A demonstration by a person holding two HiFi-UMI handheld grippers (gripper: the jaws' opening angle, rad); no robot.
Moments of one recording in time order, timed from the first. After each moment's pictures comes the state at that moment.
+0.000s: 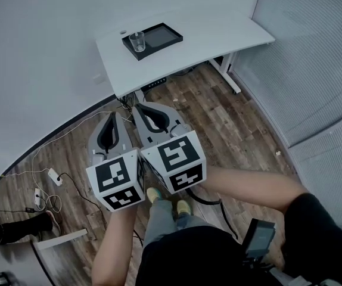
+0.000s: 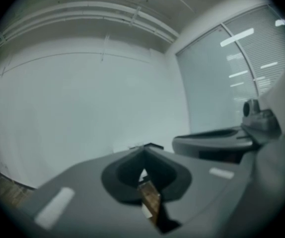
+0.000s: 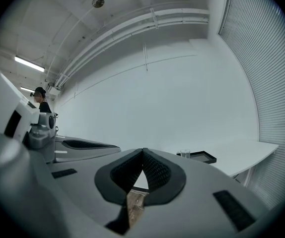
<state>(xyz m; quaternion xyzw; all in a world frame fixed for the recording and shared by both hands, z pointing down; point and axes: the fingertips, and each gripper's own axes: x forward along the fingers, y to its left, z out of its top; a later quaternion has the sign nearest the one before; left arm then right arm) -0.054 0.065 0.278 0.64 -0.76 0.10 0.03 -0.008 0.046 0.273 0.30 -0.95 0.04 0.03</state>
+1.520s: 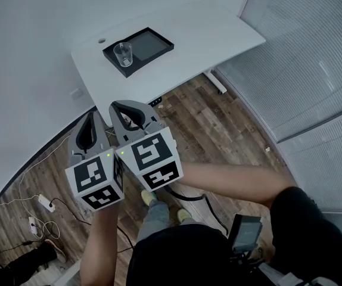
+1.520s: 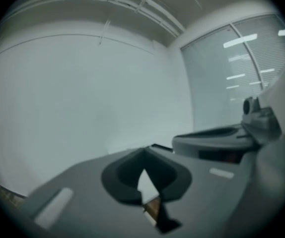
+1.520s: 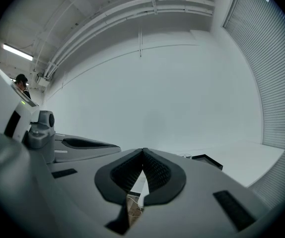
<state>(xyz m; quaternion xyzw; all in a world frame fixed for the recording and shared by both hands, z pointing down) -0.172 -0.089 0.299 0.67 -0.73 0.11 0.05 -0.126 -0.103 0.292 0.35 -0.94 0.04 0.07</state>
